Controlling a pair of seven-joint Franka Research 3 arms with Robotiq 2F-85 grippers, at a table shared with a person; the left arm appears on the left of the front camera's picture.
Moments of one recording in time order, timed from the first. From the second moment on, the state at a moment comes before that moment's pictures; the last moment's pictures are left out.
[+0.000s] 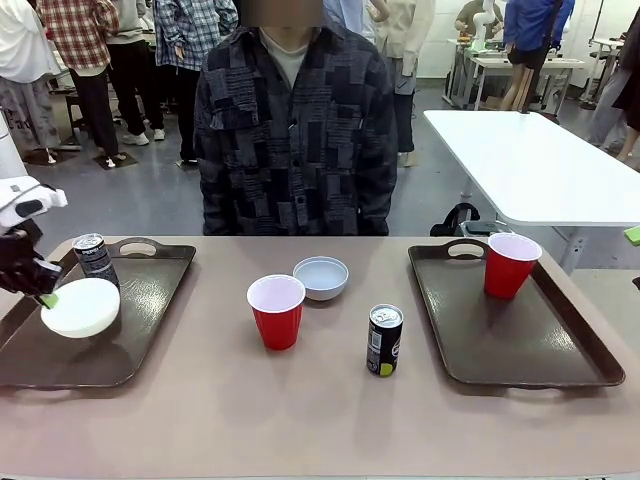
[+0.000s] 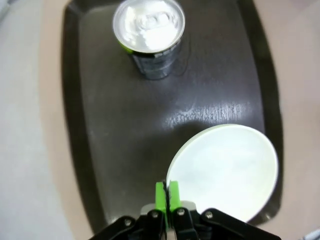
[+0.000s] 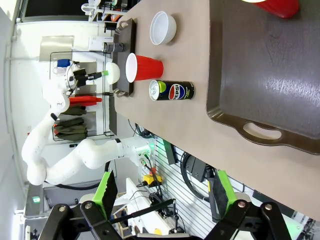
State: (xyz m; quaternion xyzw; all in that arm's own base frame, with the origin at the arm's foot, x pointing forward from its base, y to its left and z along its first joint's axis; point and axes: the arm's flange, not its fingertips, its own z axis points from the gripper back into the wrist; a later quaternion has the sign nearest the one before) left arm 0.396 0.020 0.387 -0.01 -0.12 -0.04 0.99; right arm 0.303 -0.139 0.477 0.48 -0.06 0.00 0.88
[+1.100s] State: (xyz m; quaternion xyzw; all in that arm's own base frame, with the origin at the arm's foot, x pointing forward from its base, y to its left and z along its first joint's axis) left arm 0.398 -0.007 0.371 -0.02 -0.09 -0.05 0.99; right arm 0.303 -0.139 0.477 0.48 -0.06 0.00 0.88
